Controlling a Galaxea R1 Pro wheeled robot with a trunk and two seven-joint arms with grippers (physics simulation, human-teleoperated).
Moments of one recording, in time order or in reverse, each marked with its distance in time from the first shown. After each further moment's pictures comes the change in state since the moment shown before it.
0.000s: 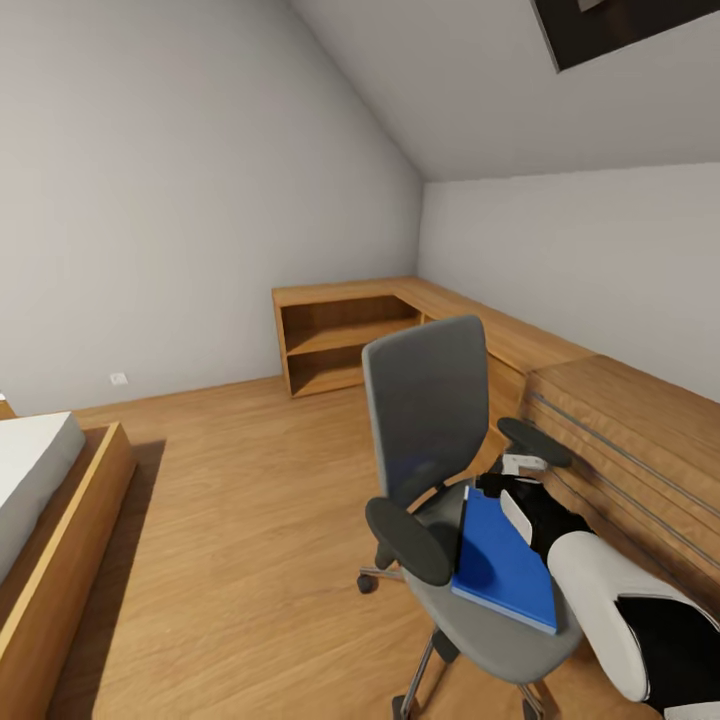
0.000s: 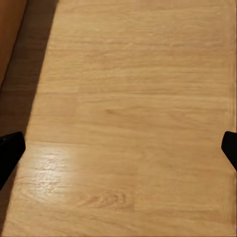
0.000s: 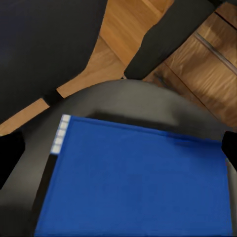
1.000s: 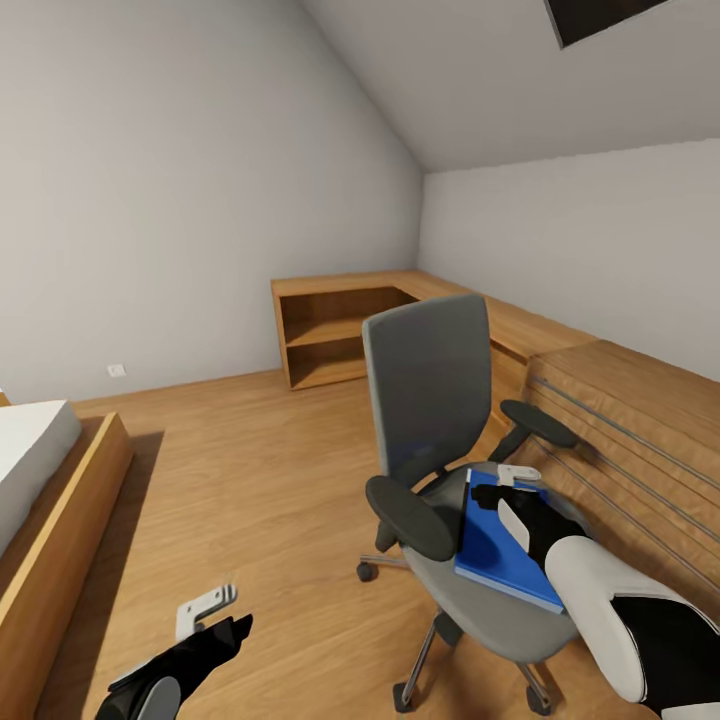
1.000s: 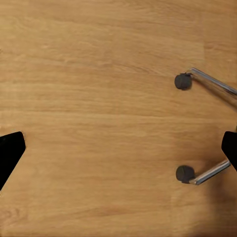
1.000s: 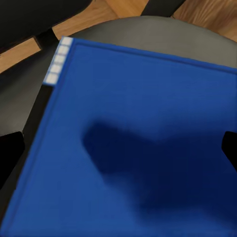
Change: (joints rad) left arm -0.059 0.004 0.079 -0.831 0.255 0.929 0.020; right arm 0.002 0.009 0.000 0.060 0.000 -0.004 0.030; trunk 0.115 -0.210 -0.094
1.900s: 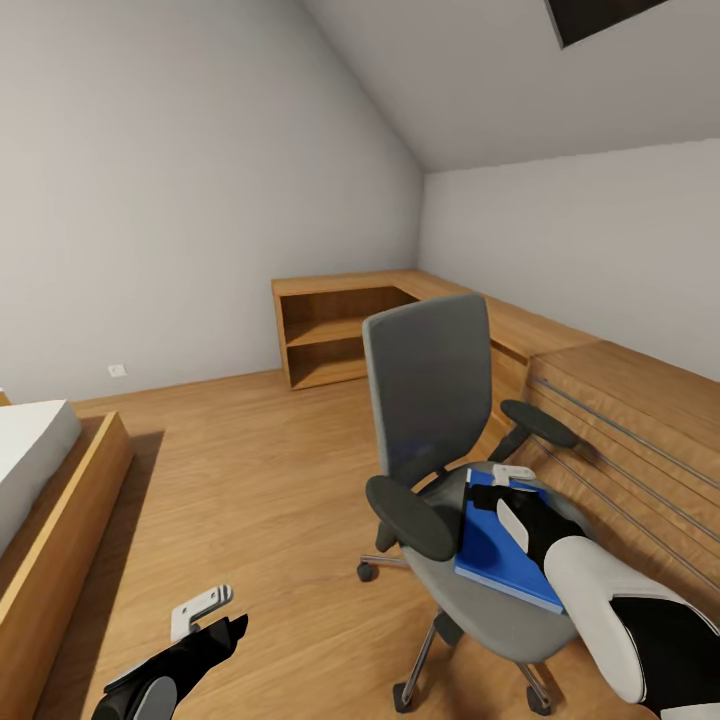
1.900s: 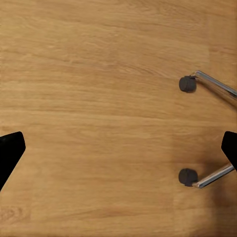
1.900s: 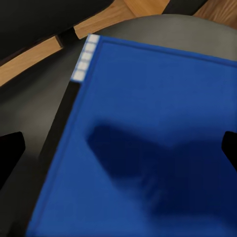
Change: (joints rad) left arm 0.000 -0.002 0.021 0.006 -0.003 -0.002 -0.001; right arm 0.001 0.003 0.002 -0.002 0.001 0.005 0.059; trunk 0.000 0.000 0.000
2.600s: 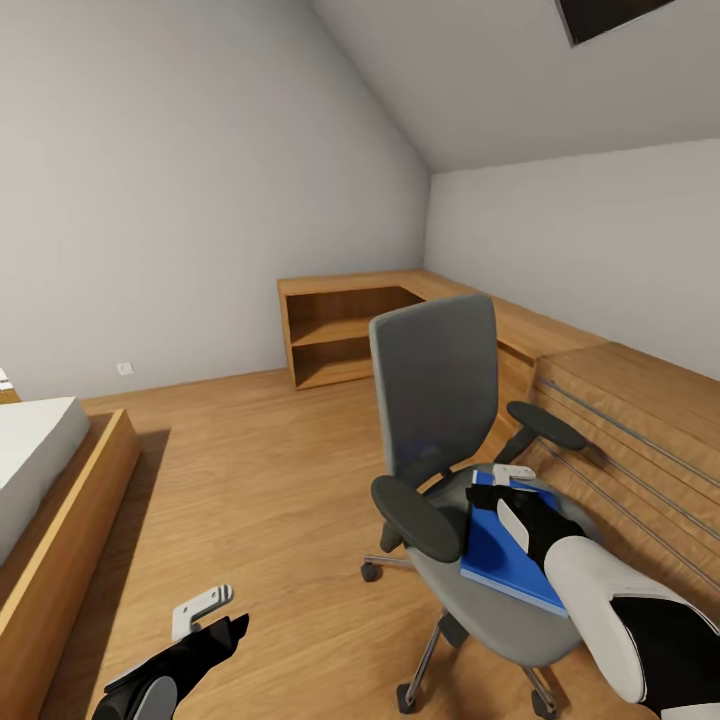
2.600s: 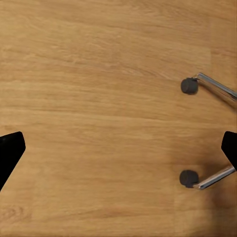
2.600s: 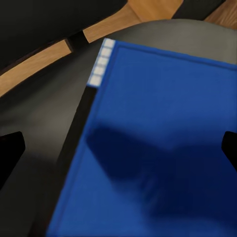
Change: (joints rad) left arm 0.000 0.000 -0.002 -0.003 0.001 0.000 -0.002; right arm 0.000 -0.002 0.000 0.000 0.007 -0.003 0.000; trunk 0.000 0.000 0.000
